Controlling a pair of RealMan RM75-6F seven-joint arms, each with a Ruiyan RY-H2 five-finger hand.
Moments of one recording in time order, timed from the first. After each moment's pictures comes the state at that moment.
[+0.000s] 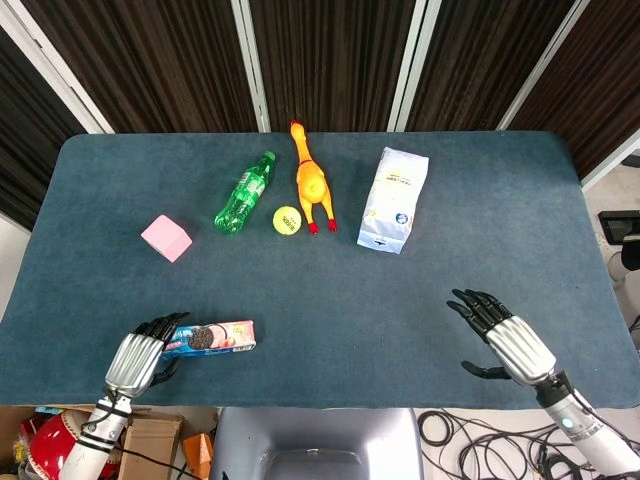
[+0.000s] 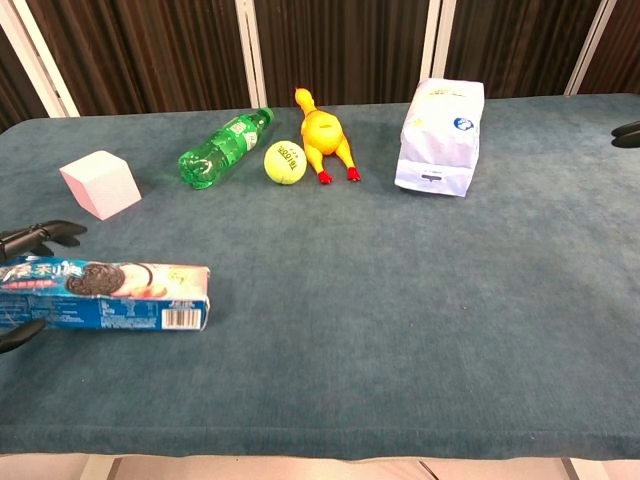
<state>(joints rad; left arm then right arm) -0.27 -1.49 0.04 -1.38 1.57 1.34 0.14 0.33 -1.22 -0.12 -1.33 -1.81 1.45 0.30</state>
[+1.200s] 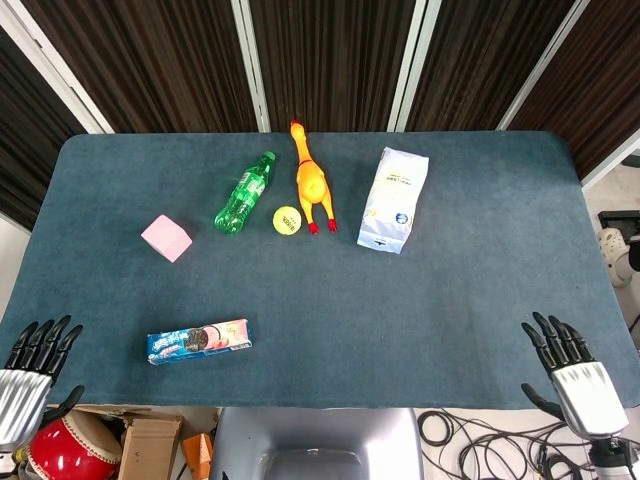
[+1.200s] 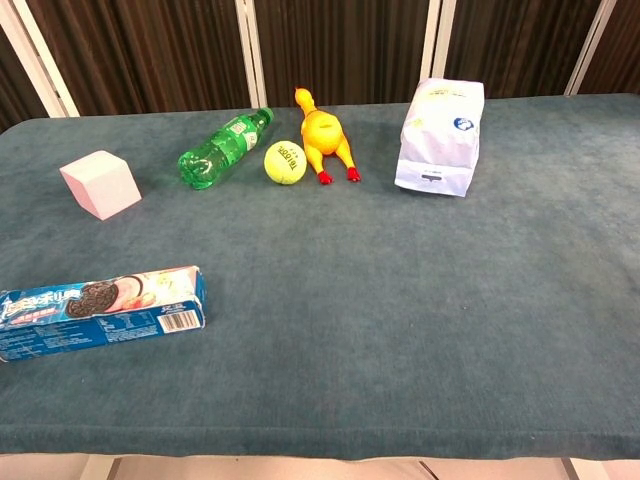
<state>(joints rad) -0.06 -1.08 0.13 -1.59 1.70 1.65 0.15 0.03 -1.22 -0.13 -1.40 -1.72 1.70 -0.06</state>
